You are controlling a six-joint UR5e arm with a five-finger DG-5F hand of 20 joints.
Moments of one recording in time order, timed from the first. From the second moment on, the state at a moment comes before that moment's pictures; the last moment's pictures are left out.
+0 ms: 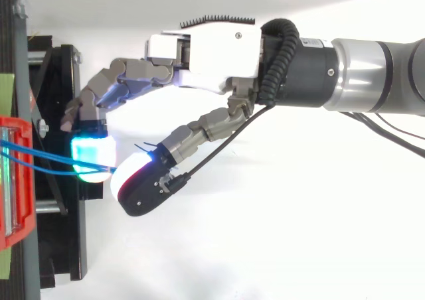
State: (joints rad) arm 0.04 -2.42 -1.11 -2.68 -1.50 -0.14
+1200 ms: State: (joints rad) arm 0.04 -2.37 -1.11 -2.85 -1.49 -0.13
